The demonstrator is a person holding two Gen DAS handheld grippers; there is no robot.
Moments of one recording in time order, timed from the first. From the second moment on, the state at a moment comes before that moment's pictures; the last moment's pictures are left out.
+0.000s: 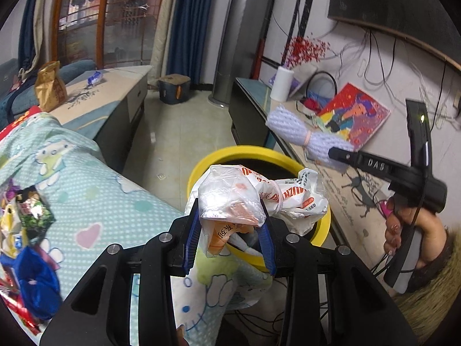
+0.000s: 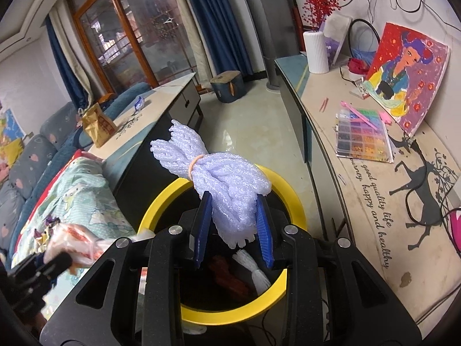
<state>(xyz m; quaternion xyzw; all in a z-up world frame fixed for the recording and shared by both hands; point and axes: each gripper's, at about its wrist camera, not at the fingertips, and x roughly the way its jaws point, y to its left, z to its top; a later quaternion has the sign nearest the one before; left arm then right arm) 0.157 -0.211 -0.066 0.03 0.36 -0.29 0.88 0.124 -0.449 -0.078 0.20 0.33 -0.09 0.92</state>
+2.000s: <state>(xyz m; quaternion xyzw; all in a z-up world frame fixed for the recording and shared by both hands) 0.123 -0.059 0.003 -0.10 0.25 -0.10 0.96 0.106 -0.306 -0.024 0.10 0.29 0.08 0.95</state>
